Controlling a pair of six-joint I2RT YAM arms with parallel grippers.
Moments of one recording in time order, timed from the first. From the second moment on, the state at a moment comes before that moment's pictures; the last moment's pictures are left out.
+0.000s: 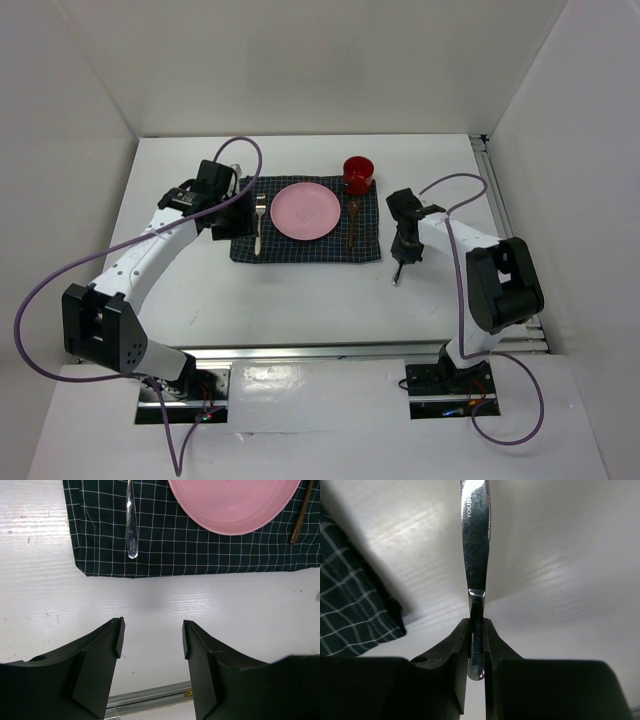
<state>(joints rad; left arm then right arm) -0.29 1.43 1.25 -0.80 0.05 -0.42 0.31 1.64 0.98 -0.62 0.28 0.69</state>
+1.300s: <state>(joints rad) -0.29 1.43 1.25 -0.82 0.01 -0.42 0.40 1.96 1.52 -0.64 0.21 0.48</state>
